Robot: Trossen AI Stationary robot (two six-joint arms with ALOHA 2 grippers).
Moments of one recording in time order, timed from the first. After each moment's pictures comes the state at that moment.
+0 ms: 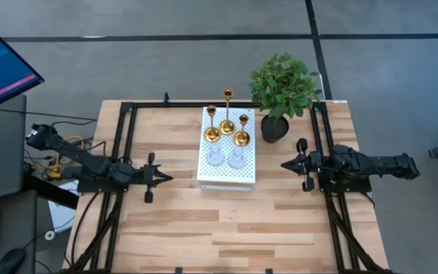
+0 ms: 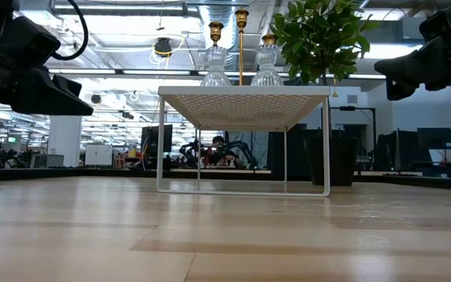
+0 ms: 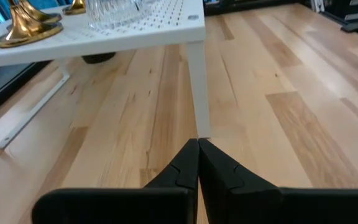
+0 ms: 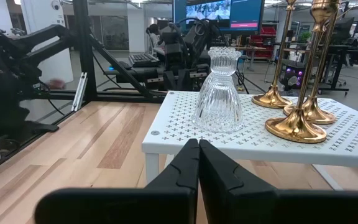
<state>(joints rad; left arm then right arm) -0.41 0.35 0.01 0.17 -0.44 0.05 0.03 0.01 0.02 -0.01 0.00 -0.03</state>
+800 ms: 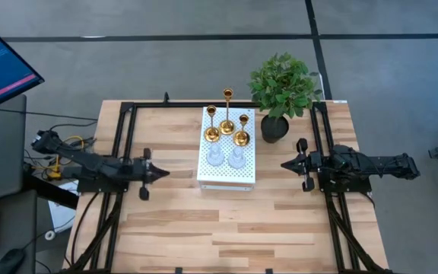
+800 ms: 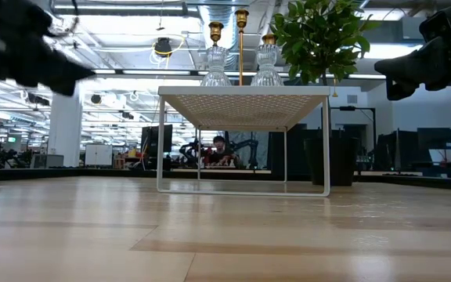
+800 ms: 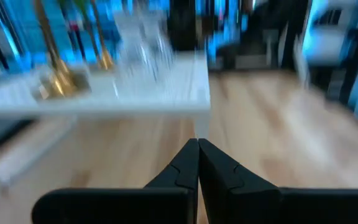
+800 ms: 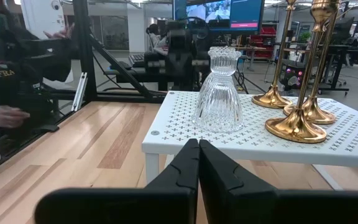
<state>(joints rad) -0.41 0.13 0.01 0.17 -0.44 0.05 0.03 0.01 0.02 -0.01 0.00 -0.03</state>
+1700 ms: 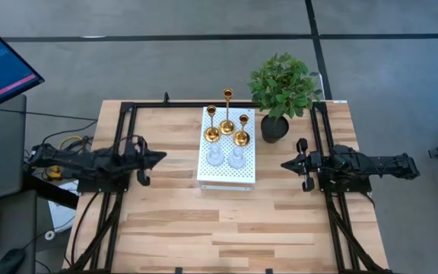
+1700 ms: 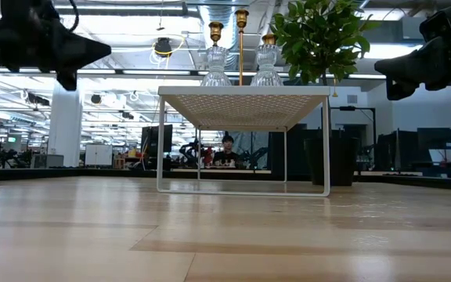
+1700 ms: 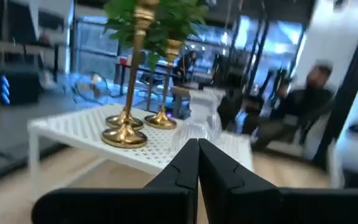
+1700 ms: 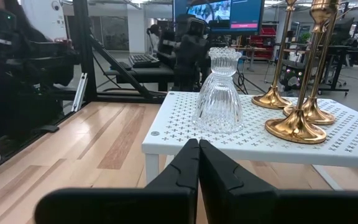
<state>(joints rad) -0.20 0.00 0.01 0.29 -0.44 -0.08 0.03 0.01 0.02 -0.01 0.00 -0.03</state>
